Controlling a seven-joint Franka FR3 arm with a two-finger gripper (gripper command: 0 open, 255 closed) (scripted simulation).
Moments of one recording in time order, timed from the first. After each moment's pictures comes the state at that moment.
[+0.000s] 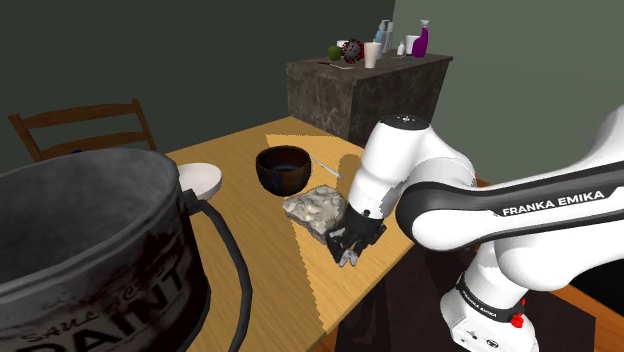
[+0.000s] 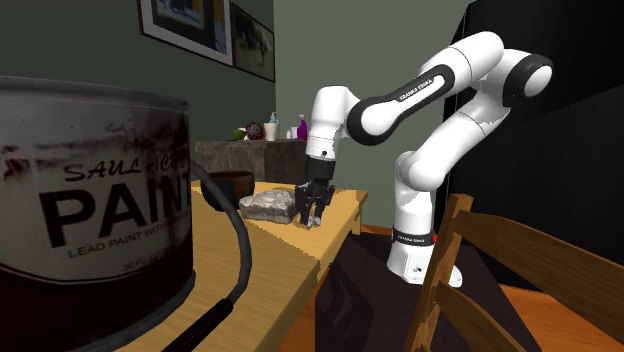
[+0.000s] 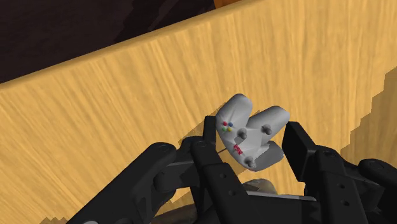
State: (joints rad) arm 0.17 -0.79 0.61 -2.86 0.52 2.28 0.72
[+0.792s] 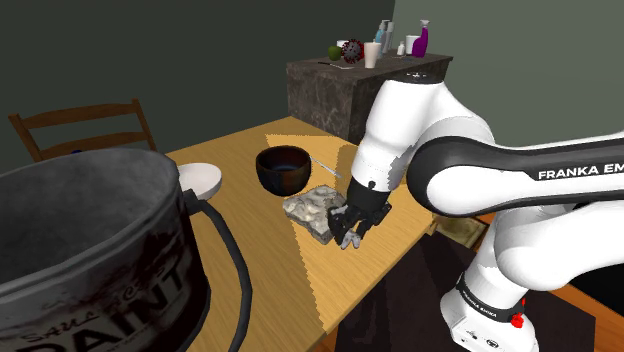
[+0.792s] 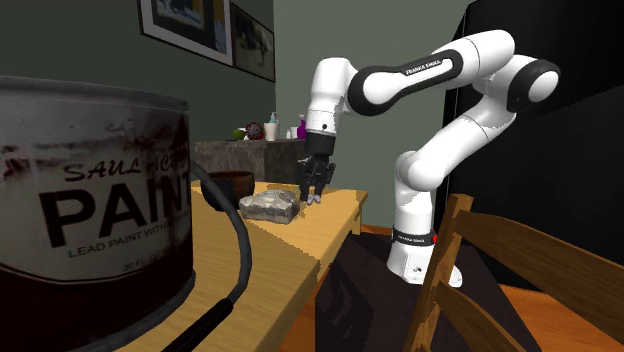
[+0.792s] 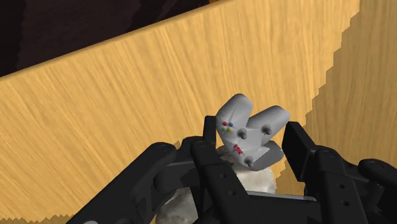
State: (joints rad) arm 0.15 -0.88 0.53 -2.75 0.45 2.08 0.73
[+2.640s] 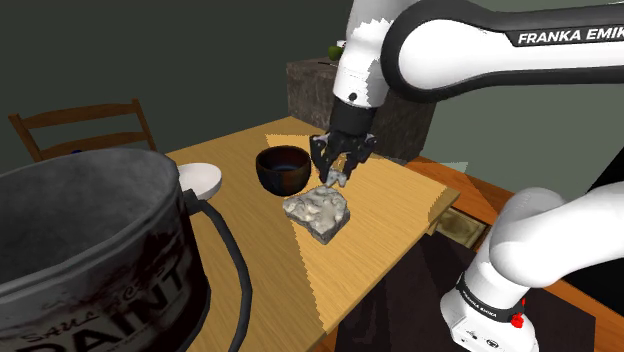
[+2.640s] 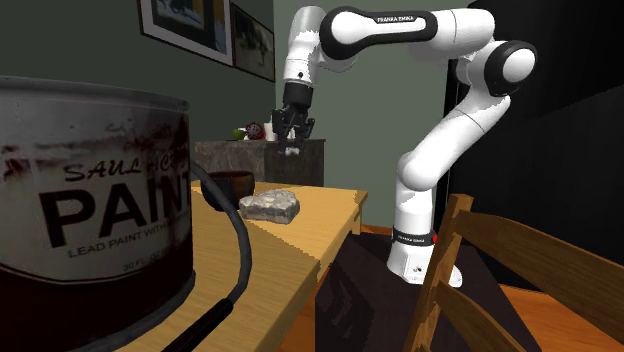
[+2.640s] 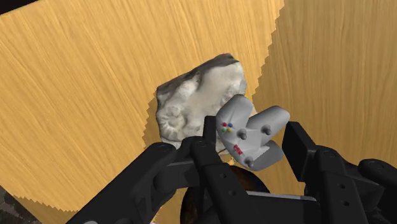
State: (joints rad) arm 0.03 -0.72 0.41 -2.37 0.30 1.85 0.69
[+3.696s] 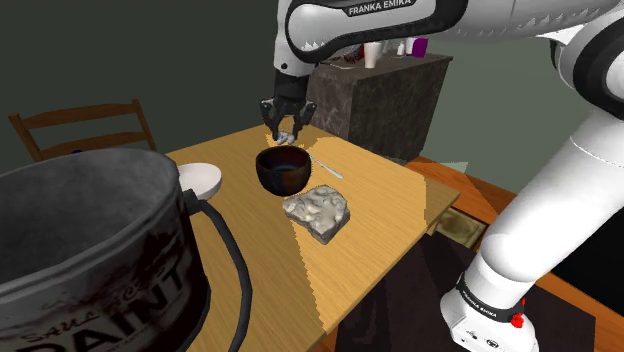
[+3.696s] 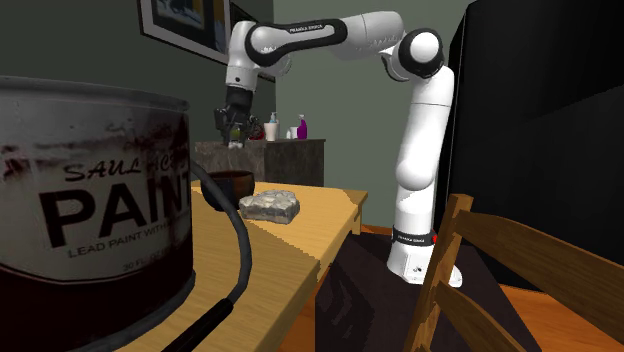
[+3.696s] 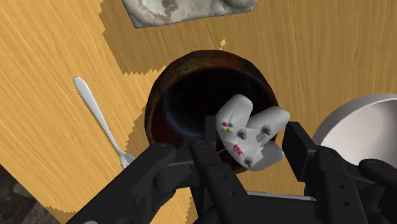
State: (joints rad) arm -0.13 -0.12 0.42 -1.88 0.09 1.92 0.65
